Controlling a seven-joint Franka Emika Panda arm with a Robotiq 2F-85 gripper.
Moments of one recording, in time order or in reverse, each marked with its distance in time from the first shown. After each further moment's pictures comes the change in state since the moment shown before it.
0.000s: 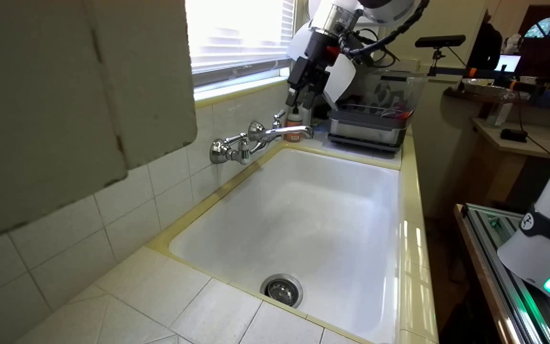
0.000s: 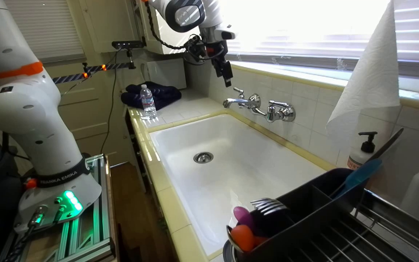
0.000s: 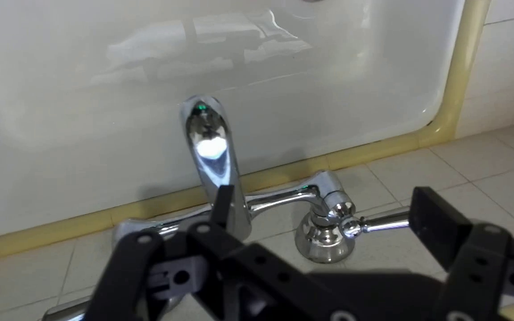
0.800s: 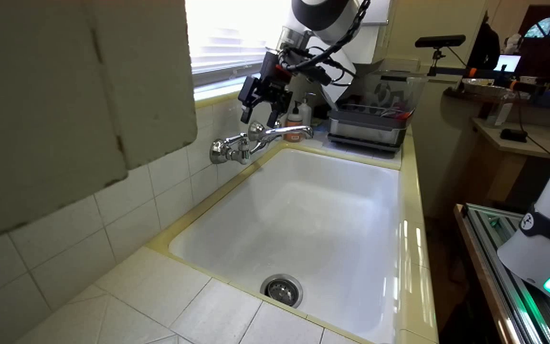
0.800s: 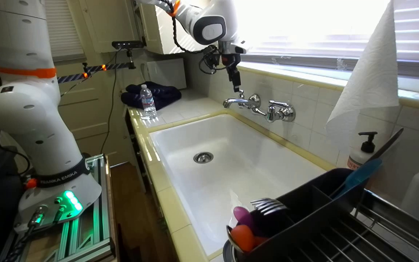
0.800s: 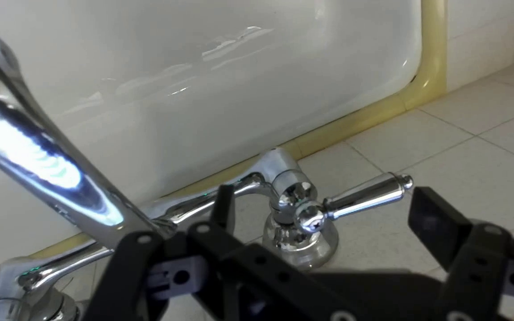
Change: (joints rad) arm 0.008 0.313 0.073 0.288 0.034 -0.002 0.226
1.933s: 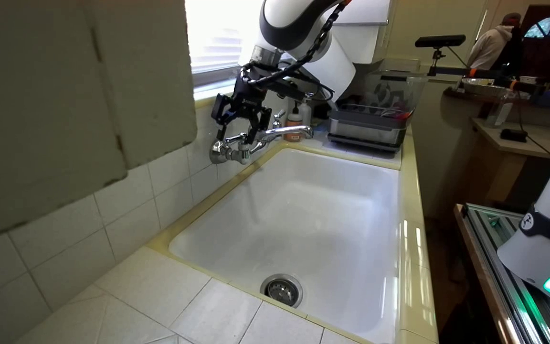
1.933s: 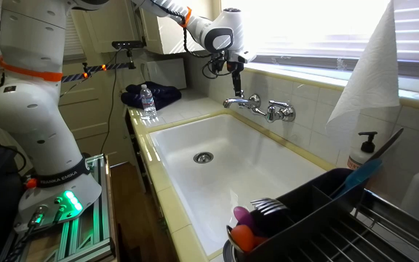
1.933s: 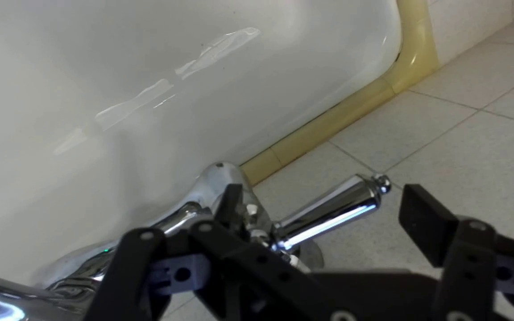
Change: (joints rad) arm 0.044 0.186 0.006 0.186 -0.006 -0.024 0.207
